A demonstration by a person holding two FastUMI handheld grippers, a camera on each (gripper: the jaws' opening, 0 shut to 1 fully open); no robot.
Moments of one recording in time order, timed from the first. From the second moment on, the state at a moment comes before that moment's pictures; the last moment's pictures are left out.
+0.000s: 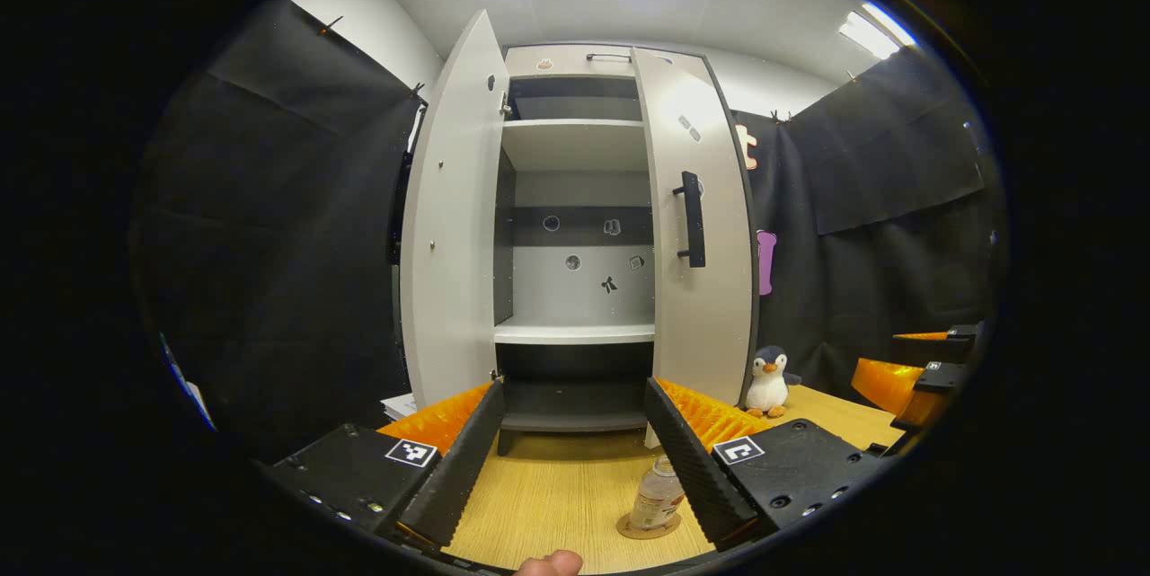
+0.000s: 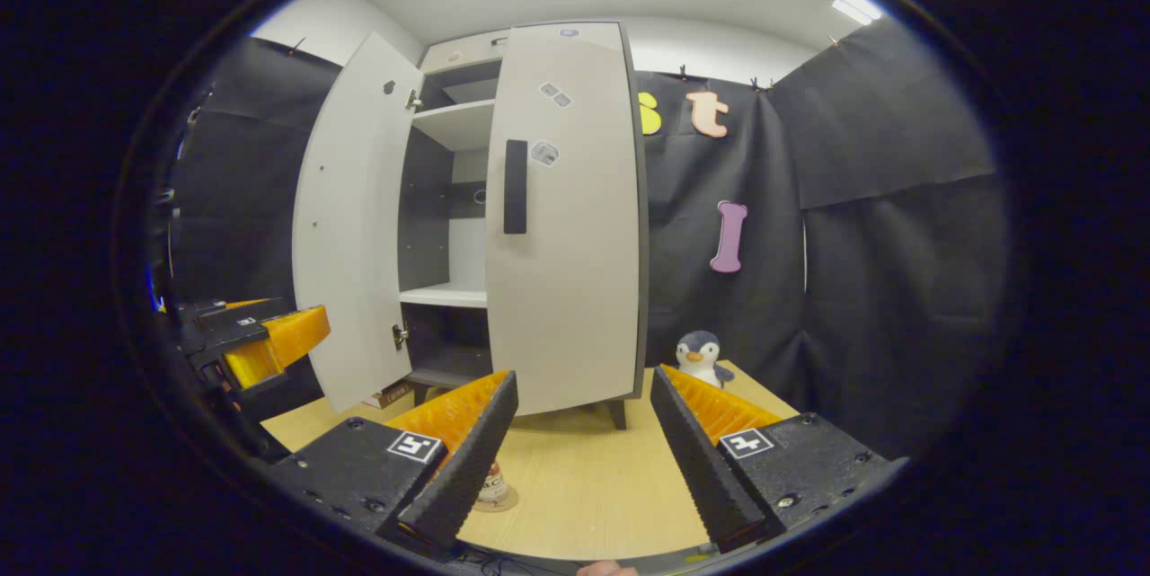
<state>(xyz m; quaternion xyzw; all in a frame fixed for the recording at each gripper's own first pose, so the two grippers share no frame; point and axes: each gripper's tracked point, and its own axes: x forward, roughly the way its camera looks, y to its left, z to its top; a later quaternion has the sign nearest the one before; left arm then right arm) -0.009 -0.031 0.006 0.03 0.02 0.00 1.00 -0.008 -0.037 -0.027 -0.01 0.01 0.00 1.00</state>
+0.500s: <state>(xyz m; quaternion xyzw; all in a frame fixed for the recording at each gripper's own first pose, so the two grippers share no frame) -0.002 0.073 0.114 -0.06 -0.08 0.08 0.99 -0.001 -0.022 -0.032 -0.02 0.02 0.04 1.00</state>
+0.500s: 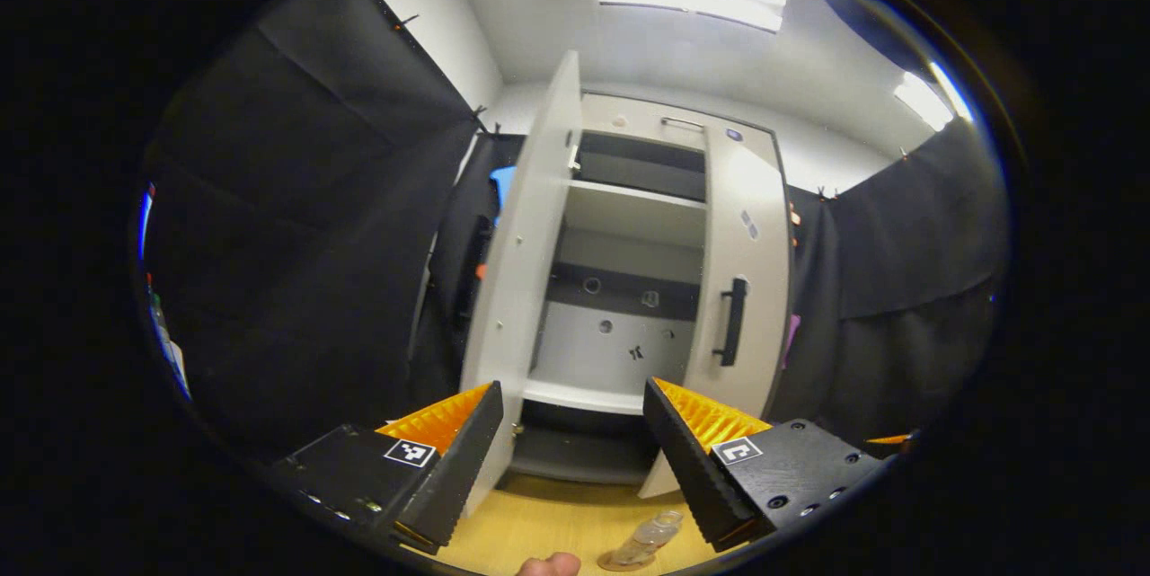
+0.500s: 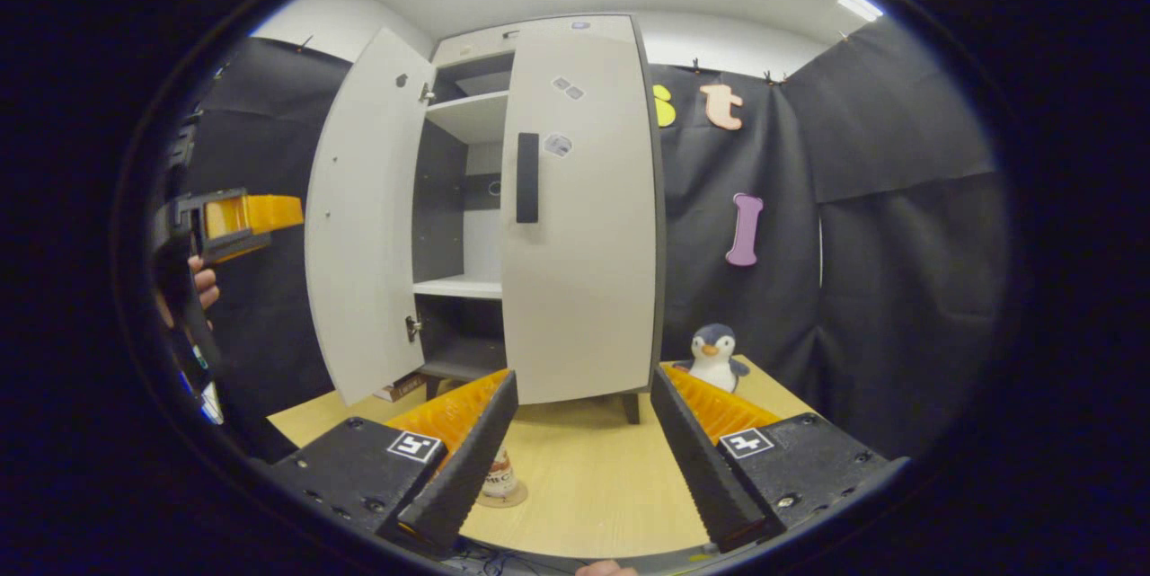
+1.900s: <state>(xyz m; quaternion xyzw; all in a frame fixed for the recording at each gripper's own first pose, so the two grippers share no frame) 0.127 0.189 0.108 -0.06 -0.02 0.13 0.99 0.008 -0.037 -0.008 -0.03 0.00 0.02 1.00</state>
